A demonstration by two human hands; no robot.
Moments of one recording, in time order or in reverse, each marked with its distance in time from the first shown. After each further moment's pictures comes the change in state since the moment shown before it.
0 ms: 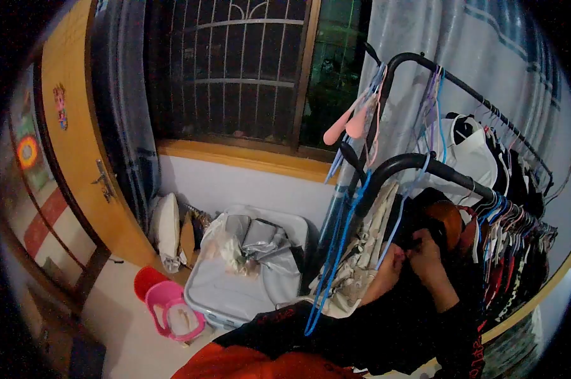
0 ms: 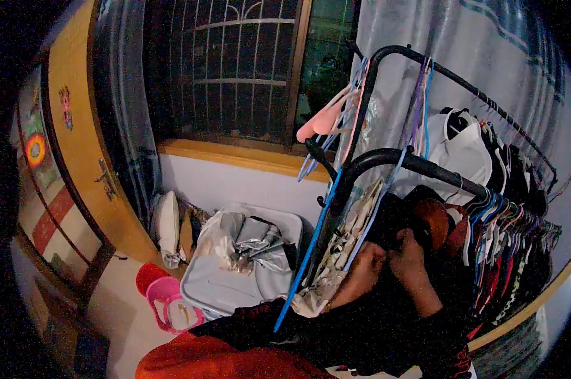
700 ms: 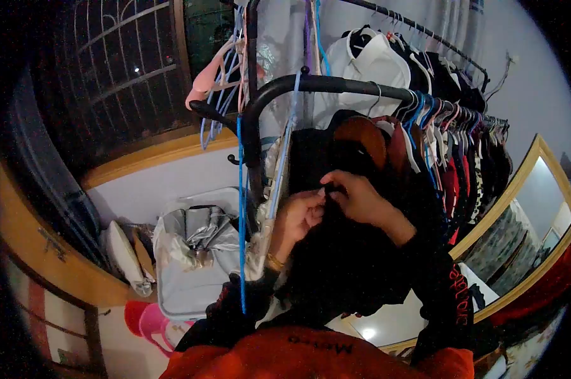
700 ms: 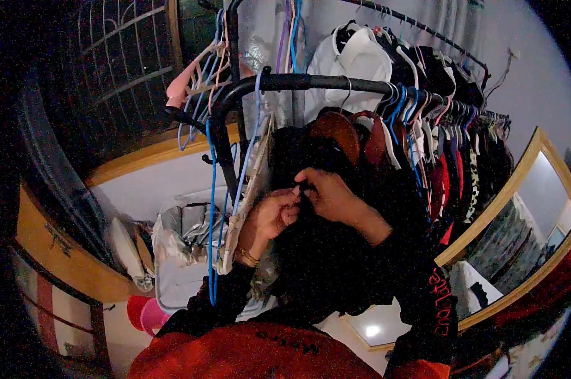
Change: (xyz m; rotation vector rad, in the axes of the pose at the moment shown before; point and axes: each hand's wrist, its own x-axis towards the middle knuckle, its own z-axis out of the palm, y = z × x) left_hand 0.010 -0.038 0.000 -1.345 -0.655 -1.324; right_hand -0.020 0.008 -0.011 0.172 -0.113 -0.487
